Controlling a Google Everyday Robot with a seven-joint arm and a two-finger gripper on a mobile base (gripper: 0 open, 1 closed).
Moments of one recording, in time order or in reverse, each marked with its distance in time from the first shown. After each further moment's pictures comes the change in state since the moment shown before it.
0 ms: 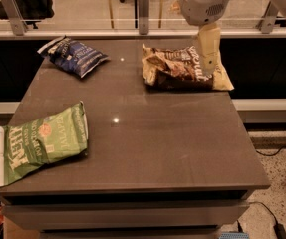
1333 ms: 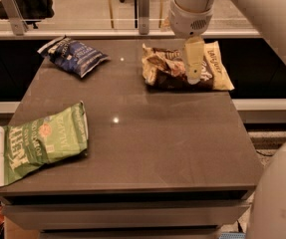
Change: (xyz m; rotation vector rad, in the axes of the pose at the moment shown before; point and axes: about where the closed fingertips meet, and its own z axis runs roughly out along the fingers) arm -0.013 -0.013 0.053 -0.087 -0.080 0.035
